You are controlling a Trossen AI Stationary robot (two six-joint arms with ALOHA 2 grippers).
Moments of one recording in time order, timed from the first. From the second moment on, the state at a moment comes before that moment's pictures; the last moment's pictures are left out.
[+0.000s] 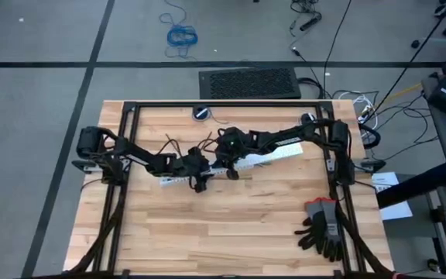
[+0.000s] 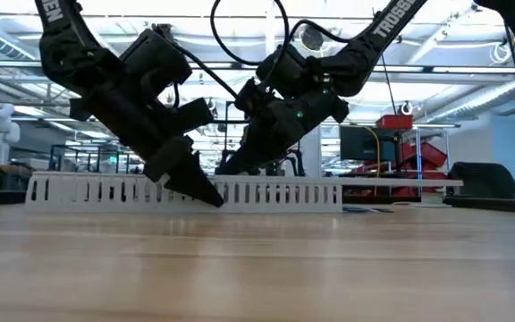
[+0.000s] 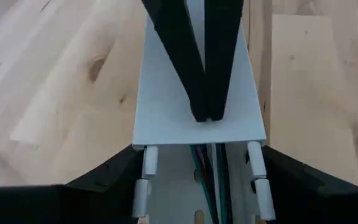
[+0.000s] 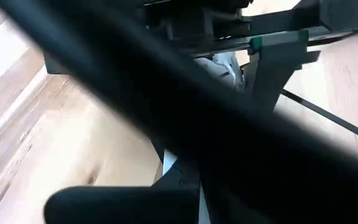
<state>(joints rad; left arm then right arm) 0.03 1.69 0.55 0.46 -0.18 -0.04 -0.21 2.00 1.17 0.14 -0.42 -0.20</state>
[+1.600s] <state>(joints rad) -0.02 1.58 0.37 0.65 -0.26 -0.18 -0.19 1.88 1.10 0.11 -0.39 -0.14</state>
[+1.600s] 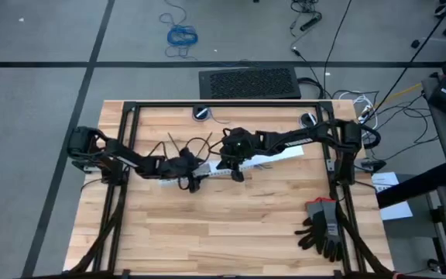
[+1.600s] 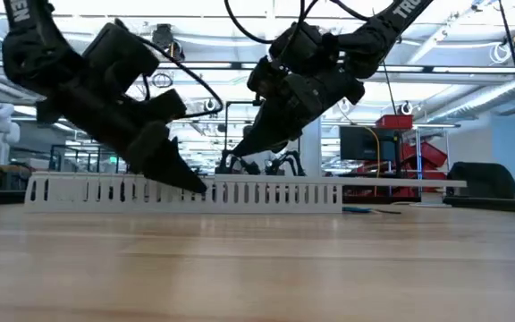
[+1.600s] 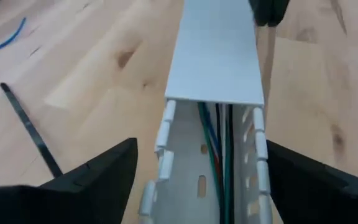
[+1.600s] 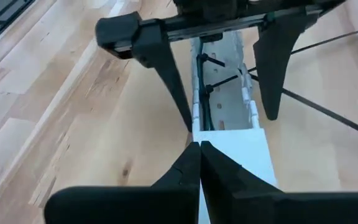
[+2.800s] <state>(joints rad) -0.01 1.66 0.36 0.75 -0.27 -0.18 -0.25 1.96 1.10 0.20 -0.37 -0.10</state>
